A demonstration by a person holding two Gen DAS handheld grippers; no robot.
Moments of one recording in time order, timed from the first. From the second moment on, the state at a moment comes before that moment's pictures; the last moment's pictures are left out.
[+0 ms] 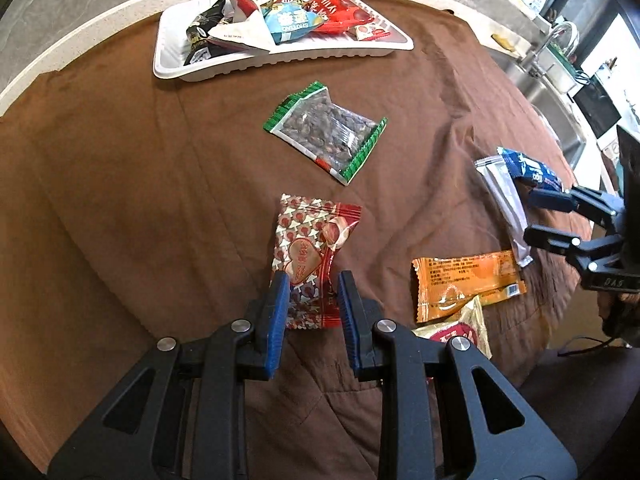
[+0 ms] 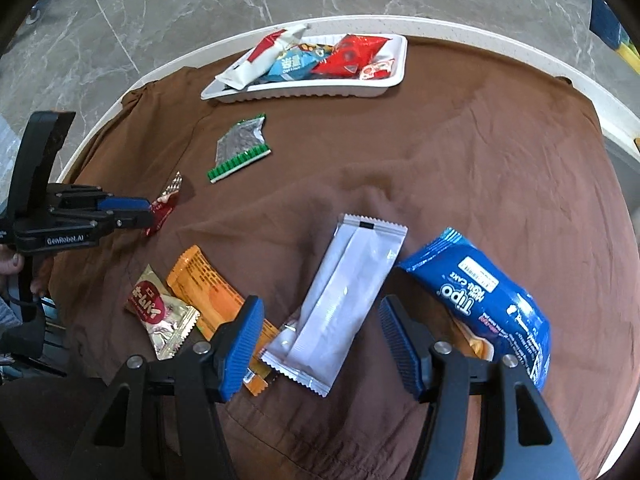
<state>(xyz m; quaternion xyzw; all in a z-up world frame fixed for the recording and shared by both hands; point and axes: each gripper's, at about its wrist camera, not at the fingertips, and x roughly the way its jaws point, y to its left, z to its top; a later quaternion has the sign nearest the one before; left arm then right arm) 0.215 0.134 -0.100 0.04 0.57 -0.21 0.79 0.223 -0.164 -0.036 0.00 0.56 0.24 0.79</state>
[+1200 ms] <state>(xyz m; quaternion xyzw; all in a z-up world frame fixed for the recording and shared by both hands) 0.243 0.143 -0.107 0.04 0.58 -0.20 0.79 0.235 -0.146 -0.054 0.00 0.58 0.23 0.78</state>
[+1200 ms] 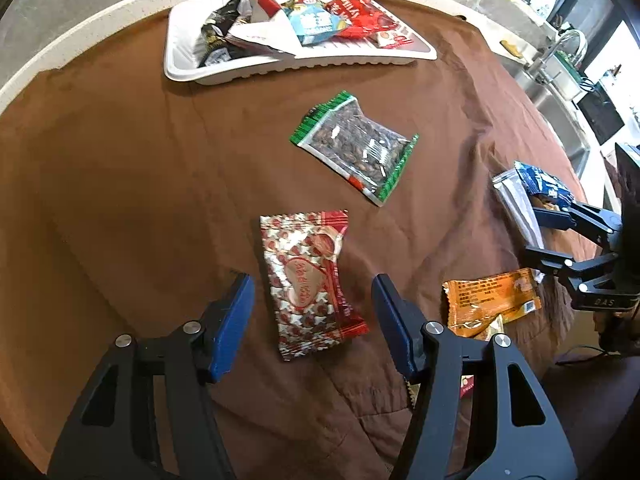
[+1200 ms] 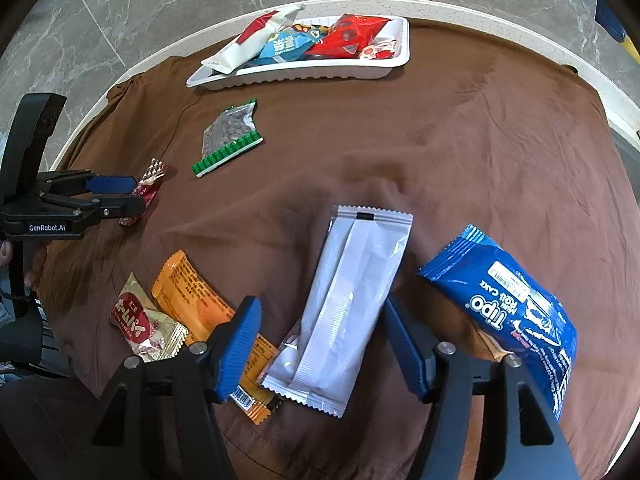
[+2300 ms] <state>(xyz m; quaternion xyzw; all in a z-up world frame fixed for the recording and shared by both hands) 0.253 0.157 -0.088 -0.05 0.56 -0.23 0.79 0.254 -0.167 -0.028 0.08 0.57 0.25 0.78</state>
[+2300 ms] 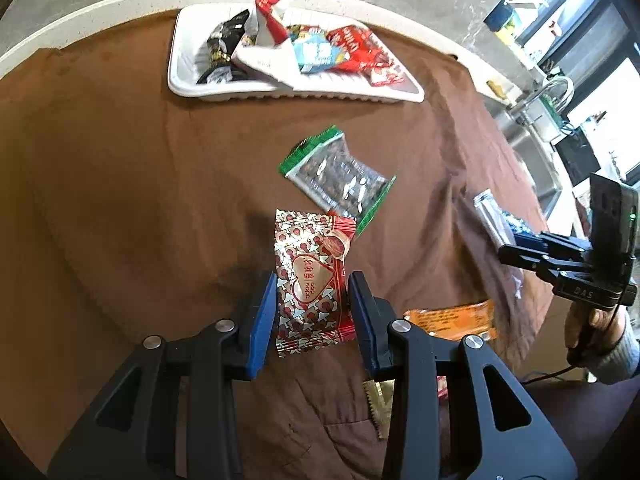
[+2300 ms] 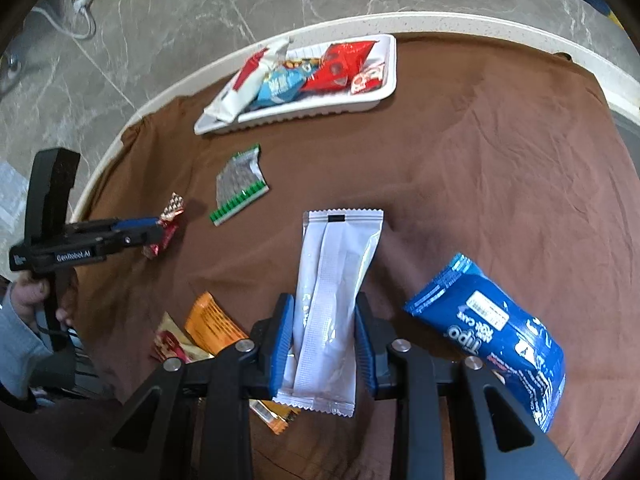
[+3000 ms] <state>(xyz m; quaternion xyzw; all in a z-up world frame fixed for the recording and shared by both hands) 0.347 0.180 -0.032 -0.12 0.51 -0.24 0.82 0.349 -0.138 -0.005 0.15 0.55 0.29 0.77</state>
